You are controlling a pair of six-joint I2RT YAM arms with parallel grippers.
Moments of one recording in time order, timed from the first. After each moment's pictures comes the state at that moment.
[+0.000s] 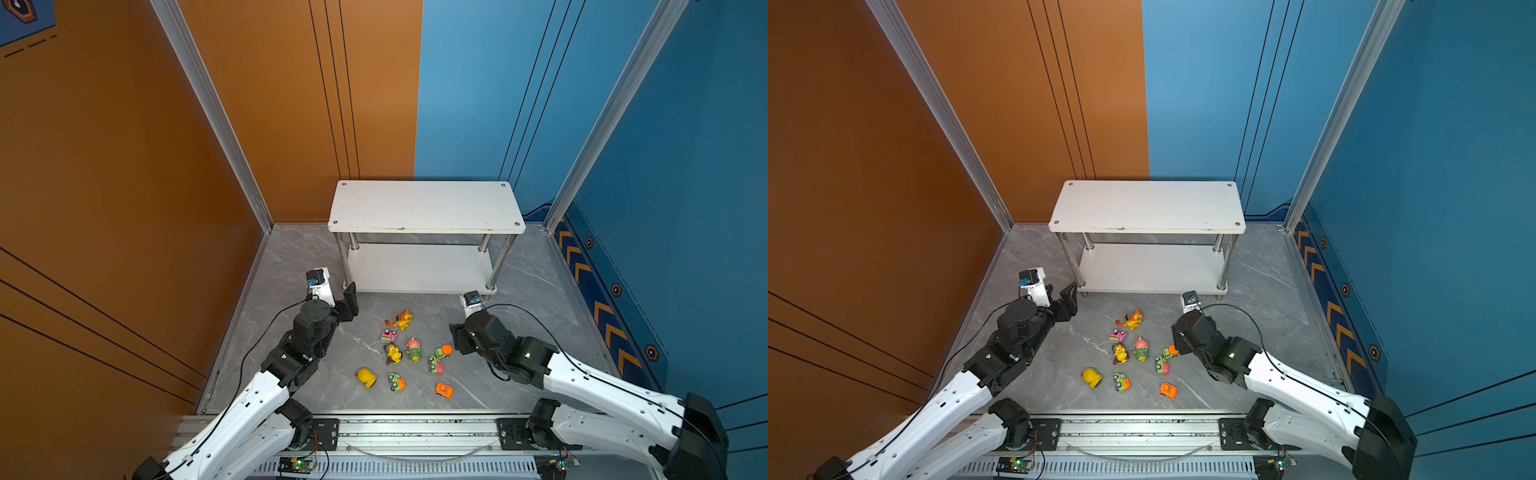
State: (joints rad) left arm -0.54 0.74 0.55 -0.07 -0.40 -0.40; right arm 0.94 1.07 0.66 -0.43 0.40 0.46
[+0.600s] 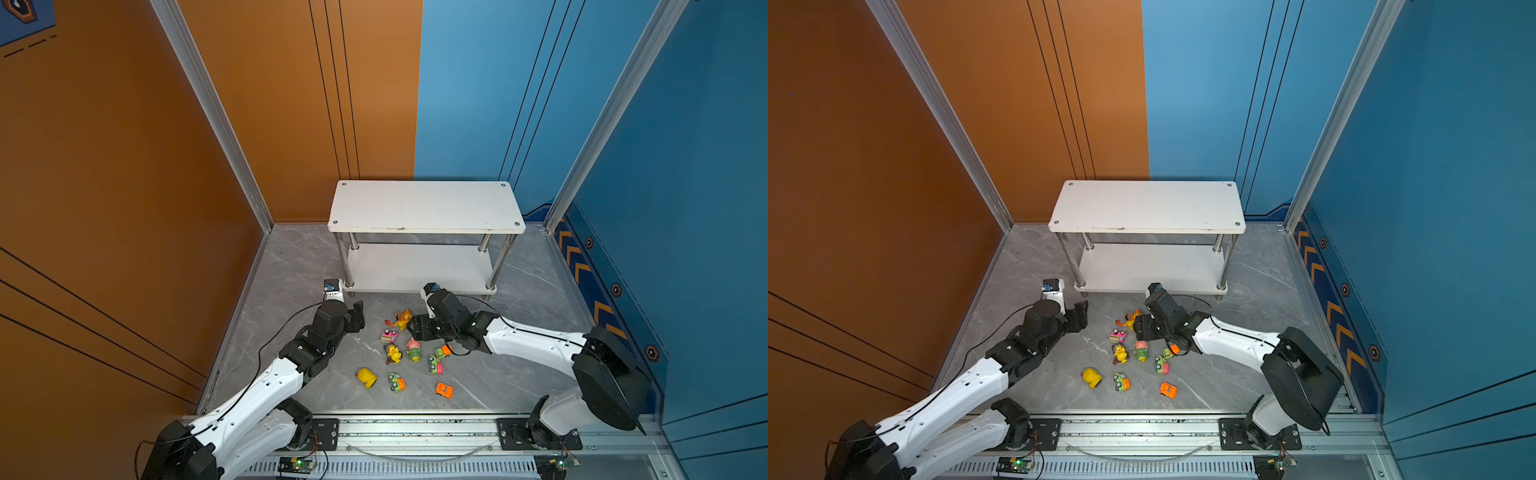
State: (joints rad) left arm -0.54 0.94 0.49 -0.08 -0.32 -0.44; right arm 0.82 1.55 0.87 -0.15 -0.06 0.63
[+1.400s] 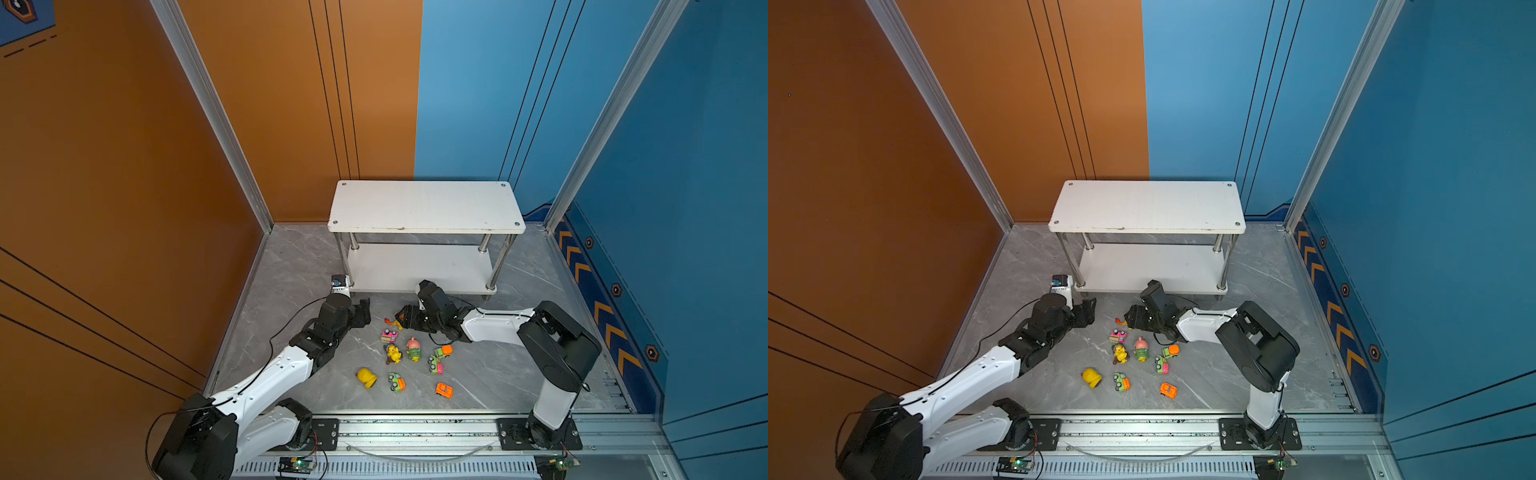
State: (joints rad) left arm -0.50 1.08 0.50 0.05 -0.22 -0.43; right arm 0.77 1.81 0.91 0.12 -0.13 0.85
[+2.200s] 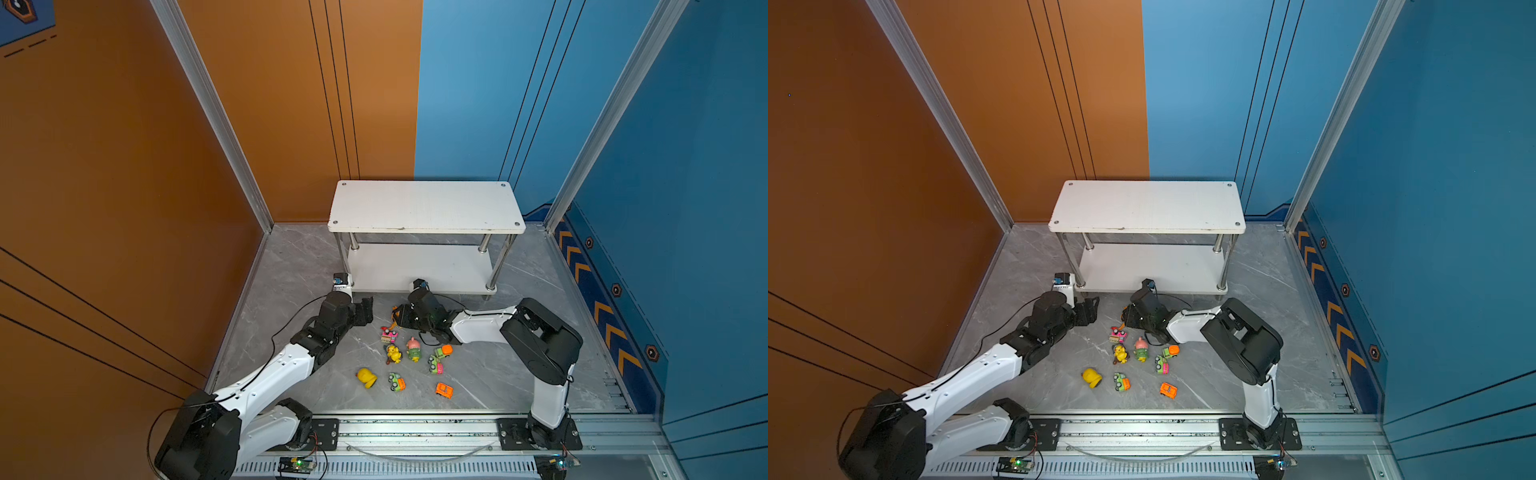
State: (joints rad) left arm -0.49 1.11 0.51 0.08 -0.16 -0.44; right arm 0.83 1.90 0.96 0.23 0.01 0.86
